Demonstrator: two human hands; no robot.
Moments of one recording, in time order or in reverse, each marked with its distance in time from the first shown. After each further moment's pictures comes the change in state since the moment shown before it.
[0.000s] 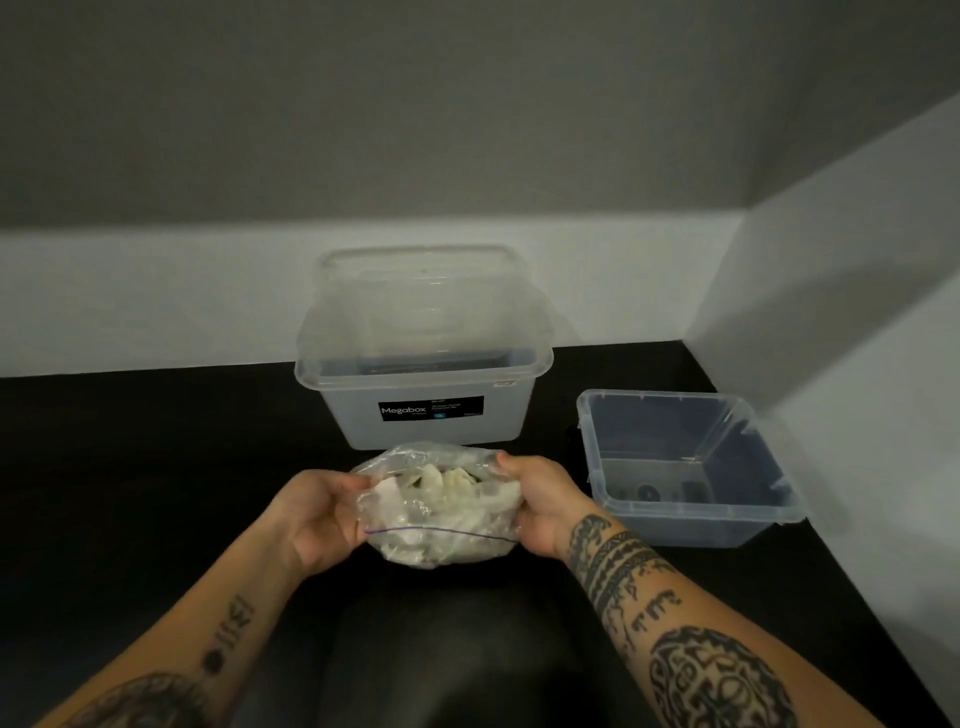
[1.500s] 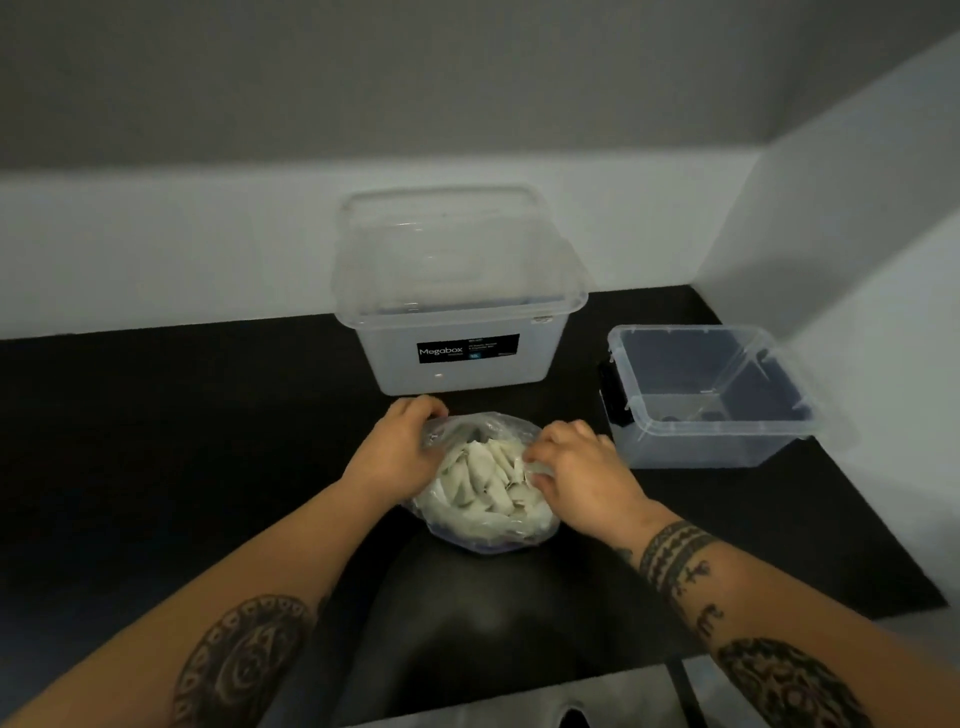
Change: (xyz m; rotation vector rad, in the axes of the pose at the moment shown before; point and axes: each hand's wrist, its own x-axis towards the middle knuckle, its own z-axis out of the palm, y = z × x) left_hand 0.028 -0.020 -0.025 1.411 0.003 0.800; right_hand -0.034 0.061 -0.010 -1.749 0.244 -0.773
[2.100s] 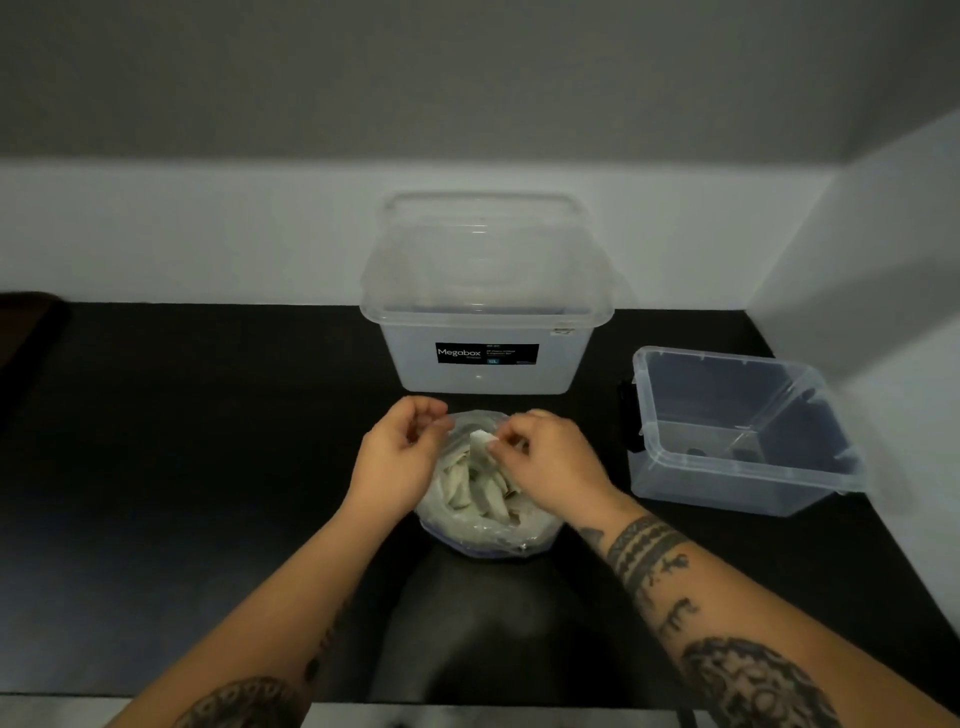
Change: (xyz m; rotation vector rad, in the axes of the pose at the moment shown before) left_hand -0.041 0.040 0.012 -0.661 0.363 -0.179; right_hand 0.034 -0.018 -0.015 0.470 0.071 0.015
